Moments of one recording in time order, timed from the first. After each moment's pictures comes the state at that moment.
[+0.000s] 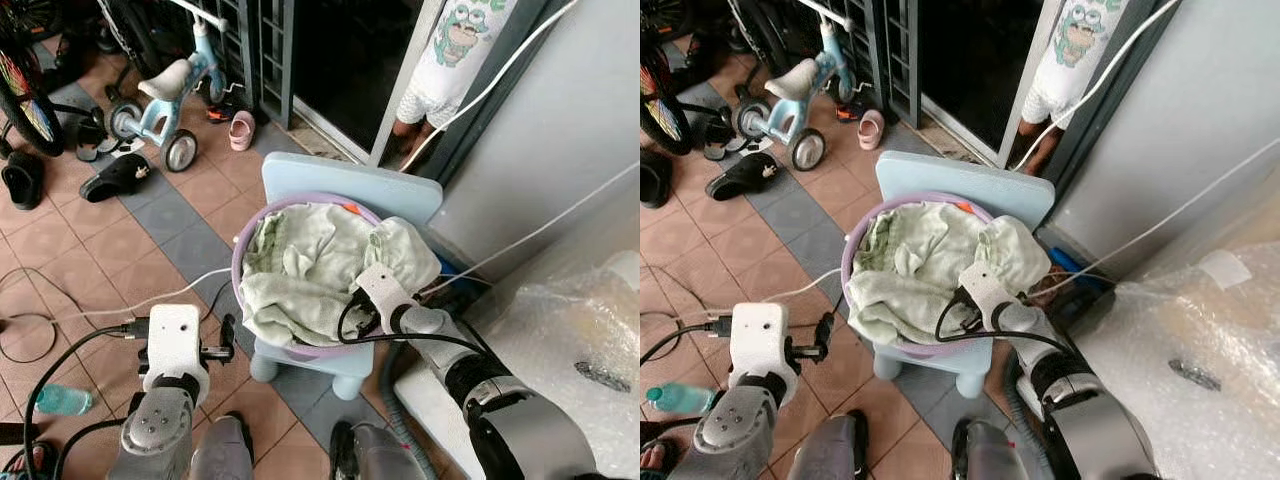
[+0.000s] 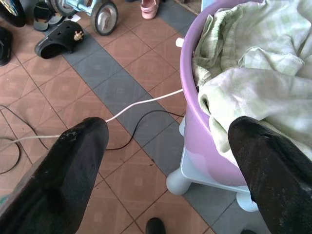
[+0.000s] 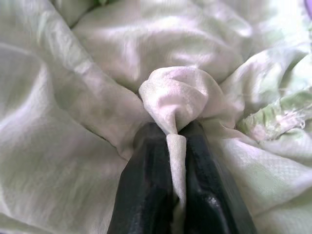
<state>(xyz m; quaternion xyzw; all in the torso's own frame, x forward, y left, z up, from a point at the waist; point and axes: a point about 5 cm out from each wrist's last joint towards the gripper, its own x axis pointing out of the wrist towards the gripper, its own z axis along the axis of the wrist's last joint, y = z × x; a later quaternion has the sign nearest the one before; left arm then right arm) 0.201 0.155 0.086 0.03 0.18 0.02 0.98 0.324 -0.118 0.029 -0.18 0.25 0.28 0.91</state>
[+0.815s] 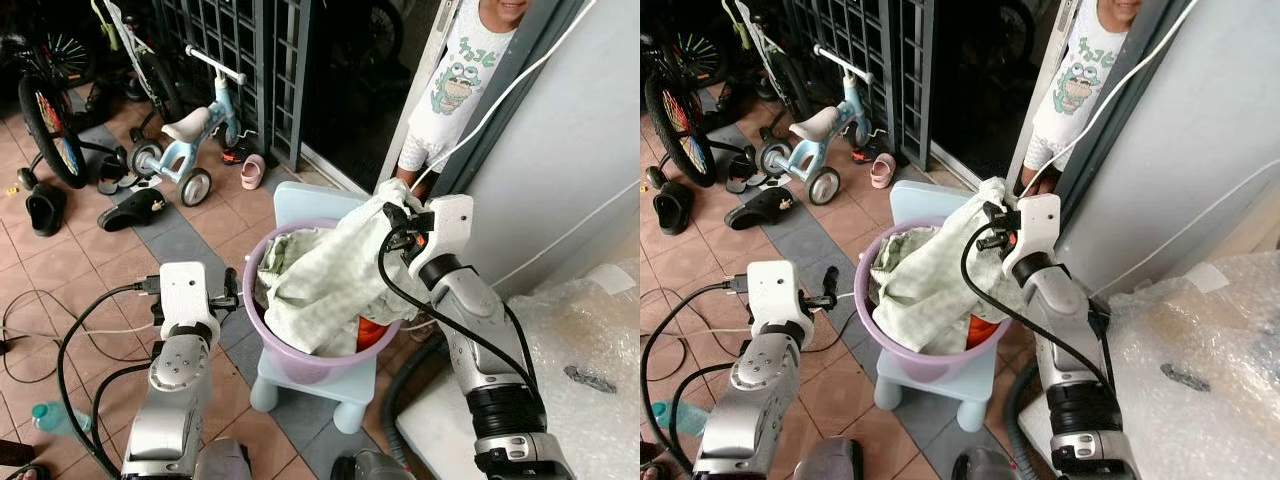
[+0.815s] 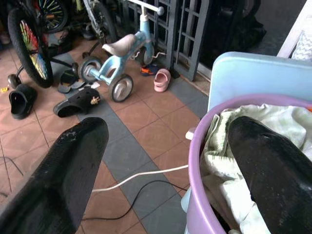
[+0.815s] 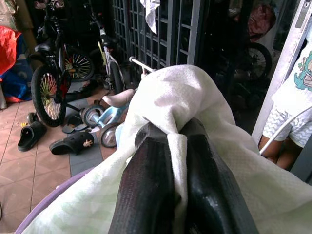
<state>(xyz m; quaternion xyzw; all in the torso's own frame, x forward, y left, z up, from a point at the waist) 0.261 0.145 0.089 0.02 0.10 0.04 0.99 0.311 -0.136 0.124 0.03 -0.01 0.16 0.99</state>
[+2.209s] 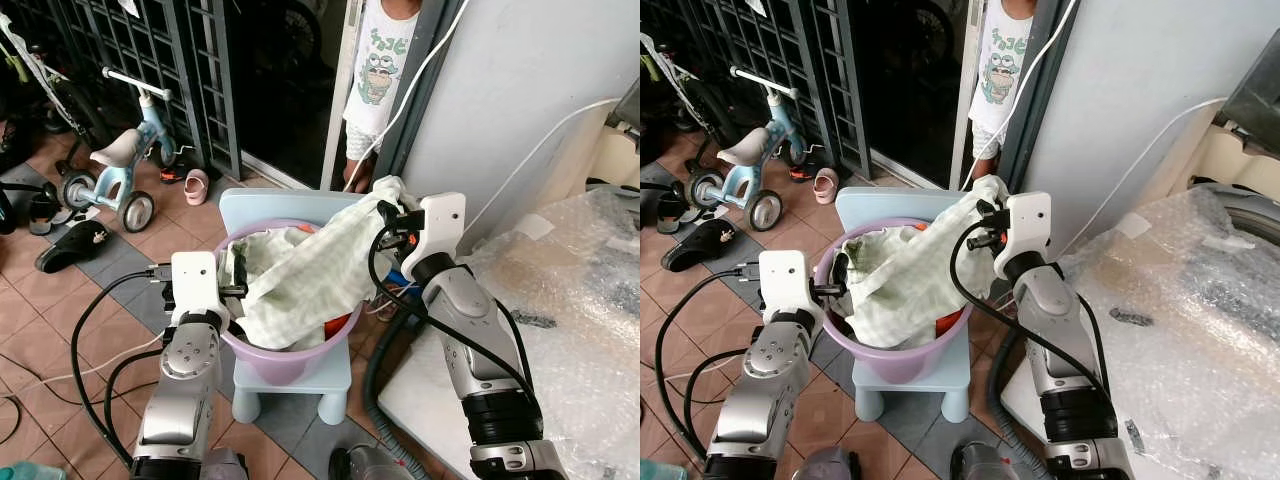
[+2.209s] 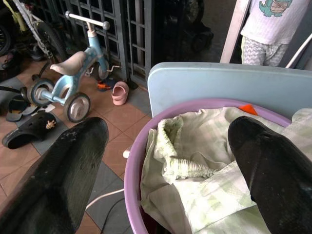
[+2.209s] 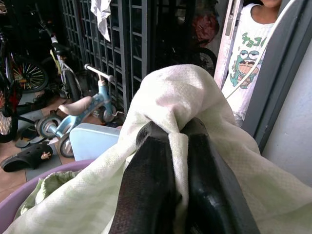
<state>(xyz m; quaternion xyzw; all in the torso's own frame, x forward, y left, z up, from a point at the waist) 0.264 0.142 0.087 0.02 0.09 0.04 0.99 0.312 -0.123 0.137 0.02 -0.02 0.16 0.99</state>
